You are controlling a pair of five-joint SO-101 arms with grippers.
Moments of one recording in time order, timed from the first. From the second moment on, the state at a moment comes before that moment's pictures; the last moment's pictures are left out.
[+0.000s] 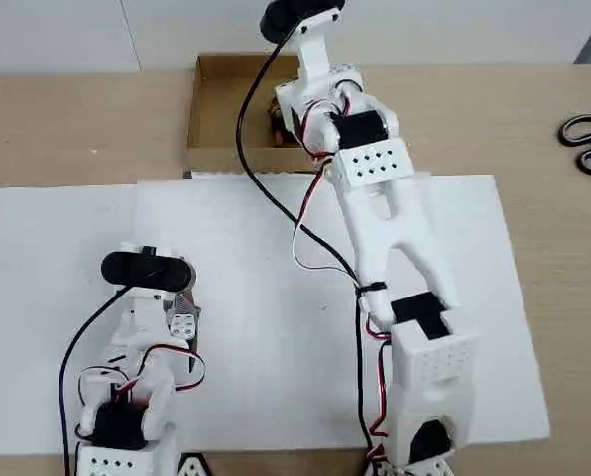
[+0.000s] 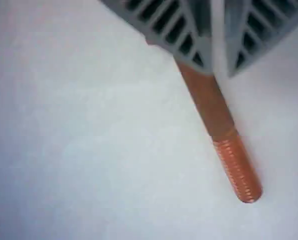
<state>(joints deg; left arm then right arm) 1.1 -101.1 92.4 62.5 3.1 -18.9 26.0 -34.0 48.9 4.4</state>
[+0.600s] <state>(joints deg) 1.1 -101.1 92.4 62.5 3.1 -16.4 4.0 -34.2 93.1 -1.5</state>
